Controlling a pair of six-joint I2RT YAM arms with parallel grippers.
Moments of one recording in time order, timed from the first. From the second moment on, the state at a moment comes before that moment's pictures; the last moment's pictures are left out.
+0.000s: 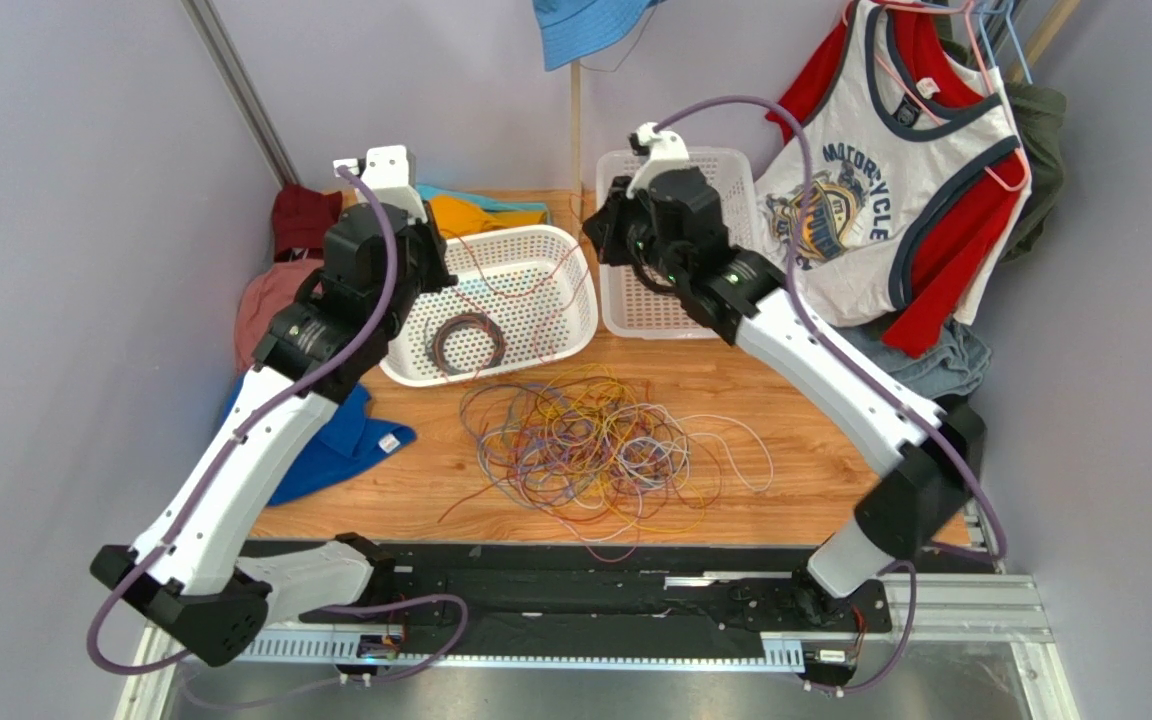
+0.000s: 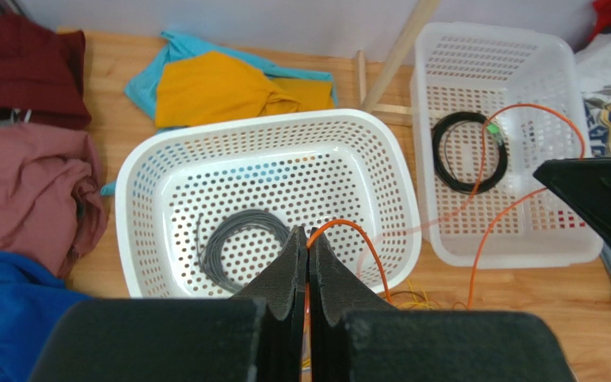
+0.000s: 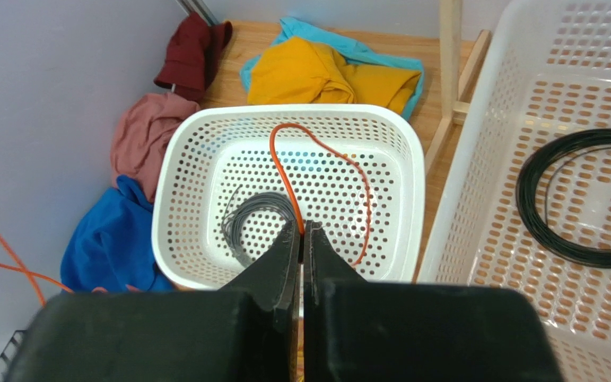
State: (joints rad) left arm -0.55 1.15 1.45 -0.58 -0.42 -0.30; right arm 0.68 1.55 1.58 -0.25 0.10 0.41
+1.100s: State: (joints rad) left arm -0.24 1.58 1.60 -0.49 -0.21 -0.46; right arm 0.65 1.89 1.75 -0.24 -0.02 0.42
